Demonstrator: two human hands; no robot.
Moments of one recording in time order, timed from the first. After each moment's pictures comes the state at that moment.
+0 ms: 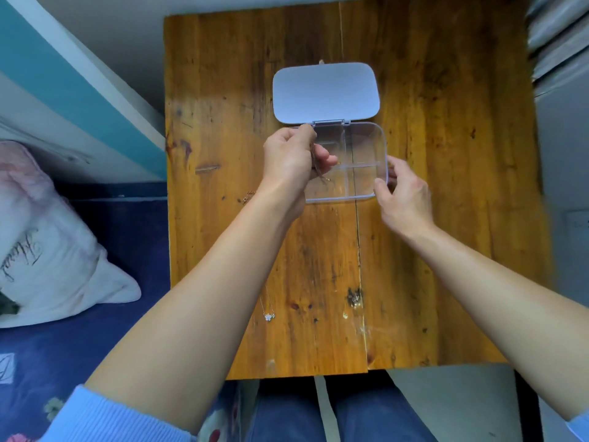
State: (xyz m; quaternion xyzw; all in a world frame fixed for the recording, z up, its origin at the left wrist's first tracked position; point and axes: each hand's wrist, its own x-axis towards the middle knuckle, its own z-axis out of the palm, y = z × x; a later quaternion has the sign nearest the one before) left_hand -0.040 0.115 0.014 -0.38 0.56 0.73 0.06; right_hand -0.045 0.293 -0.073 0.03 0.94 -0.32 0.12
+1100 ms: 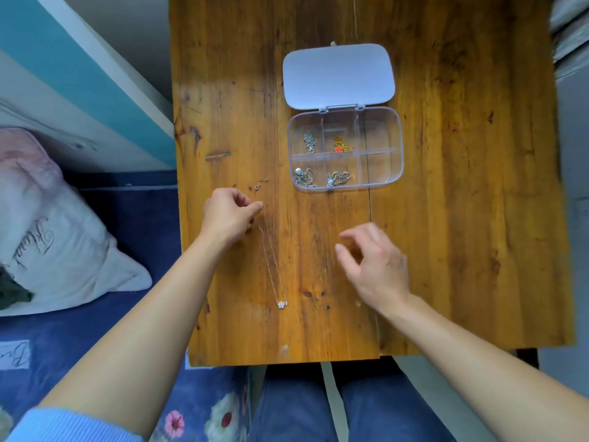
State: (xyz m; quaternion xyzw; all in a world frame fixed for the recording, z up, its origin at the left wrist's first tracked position) left_hand 0.050 0.015 -0.062 -0.35 0.82 0.40 0.19; right_hand 0.076 0.266 -0.066 -0.10 0.94 -0.27 0.16
